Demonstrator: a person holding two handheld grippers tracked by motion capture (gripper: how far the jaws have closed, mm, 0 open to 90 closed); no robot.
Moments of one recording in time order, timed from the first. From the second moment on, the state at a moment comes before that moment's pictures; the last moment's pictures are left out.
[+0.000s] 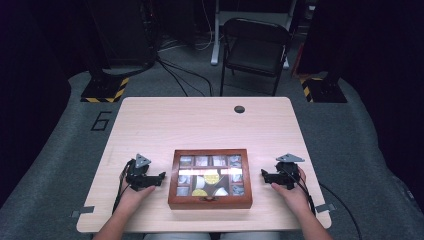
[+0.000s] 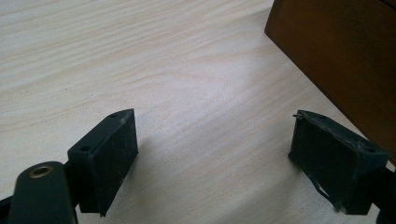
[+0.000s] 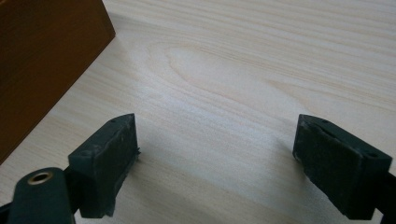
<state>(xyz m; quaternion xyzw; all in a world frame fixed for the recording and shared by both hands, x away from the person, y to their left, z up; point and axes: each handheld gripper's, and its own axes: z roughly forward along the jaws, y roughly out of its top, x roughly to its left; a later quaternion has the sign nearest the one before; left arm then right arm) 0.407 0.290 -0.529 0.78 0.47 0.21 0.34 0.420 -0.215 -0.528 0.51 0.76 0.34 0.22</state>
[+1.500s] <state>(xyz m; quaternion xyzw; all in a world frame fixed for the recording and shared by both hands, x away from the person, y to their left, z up) 0.408 0.294 -0.526 0.78 0.49 0.20 0.35 0.416 -0.215 -0.525 0.50 0.76 0.34 0.23</state>
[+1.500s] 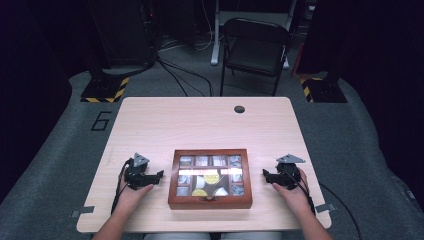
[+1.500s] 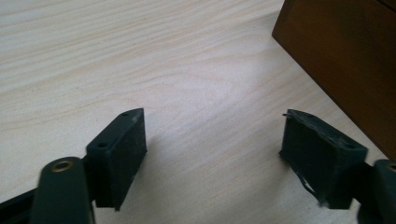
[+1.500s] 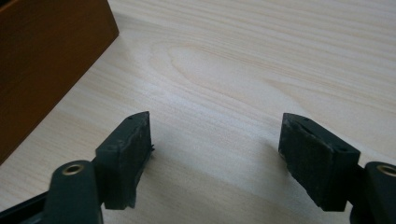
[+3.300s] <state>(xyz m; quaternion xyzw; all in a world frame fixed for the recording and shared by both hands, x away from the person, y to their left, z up) 0.345 0.281 -0.476 0.76 0.46 0.17 0.41 0.358 -0.199 -0.476 0.45 0.77 0.39 0.21</state>
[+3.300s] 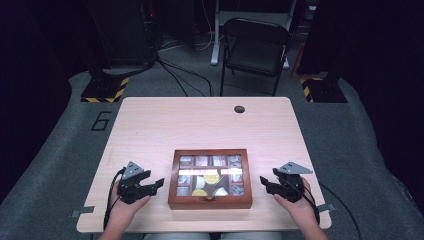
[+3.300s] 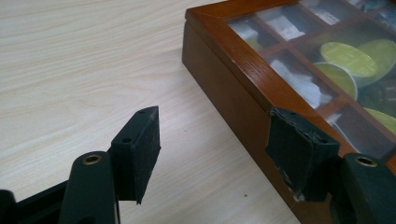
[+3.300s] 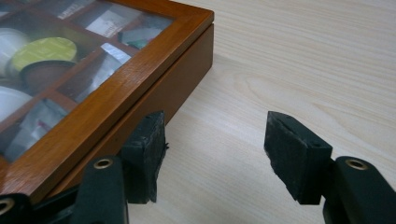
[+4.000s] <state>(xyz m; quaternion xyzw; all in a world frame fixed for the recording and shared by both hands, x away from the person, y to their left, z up) 0.310 0.269 -0.469 0.77 0.44 0.16 0.43 0.314 -0.185 -0.468 0.41 0.79 0.42 0.19</state>
